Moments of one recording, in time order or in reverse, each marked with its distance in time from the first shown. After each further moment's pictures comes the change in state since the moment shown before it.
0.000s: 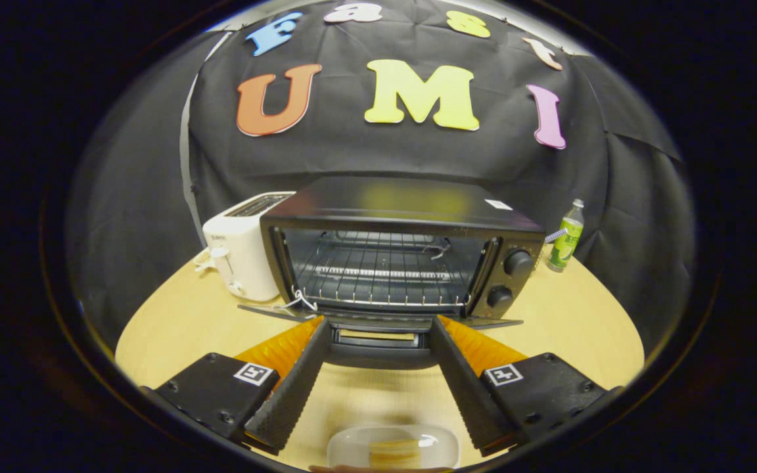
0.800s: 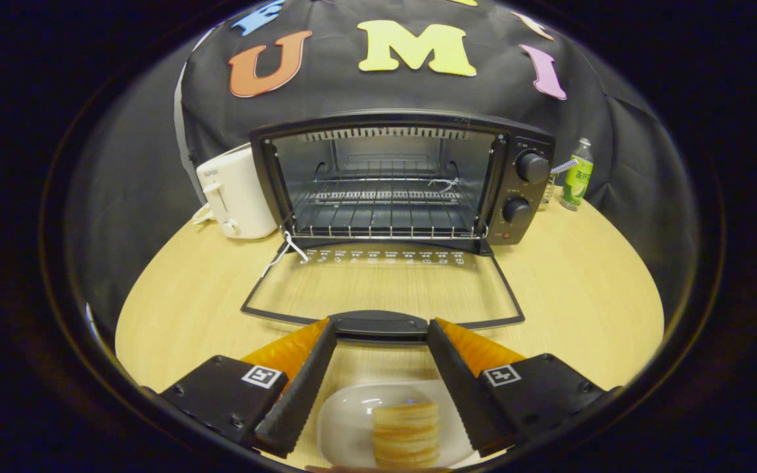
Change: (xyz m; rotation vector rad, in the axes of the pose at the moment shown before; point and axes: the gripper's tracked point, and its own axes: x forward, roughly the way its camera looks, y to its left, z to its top) arm 0.004 0.001 -0.087 0.069 0.197 0.043
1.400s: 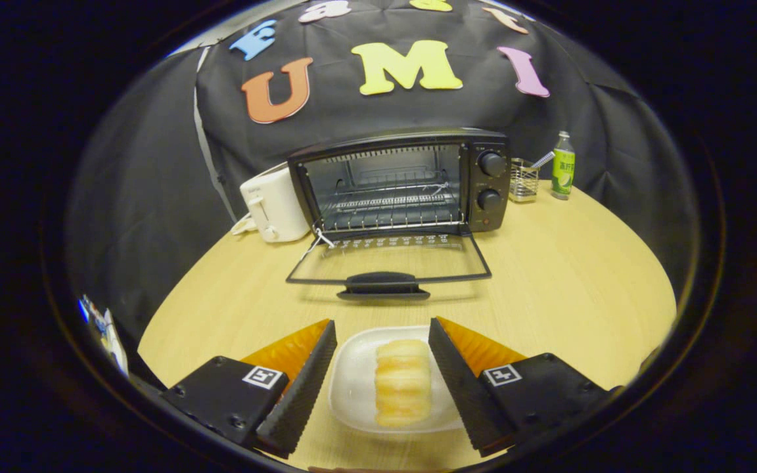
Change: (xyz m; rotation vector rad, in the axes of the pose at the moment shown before) arm -0.087 -0.005 -0.046 0.026 -0.072 0.098
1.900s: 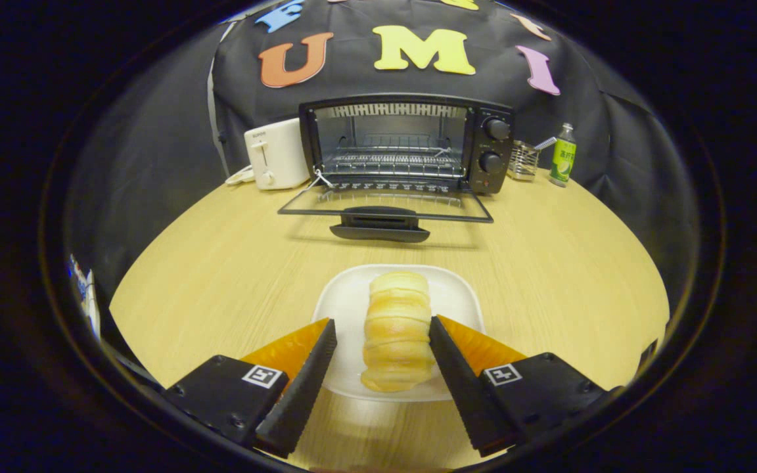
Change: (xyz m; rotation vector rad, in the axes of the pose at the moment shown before) arm 0.013 -0.013 -0.060 -0.072 0.087 -0.081
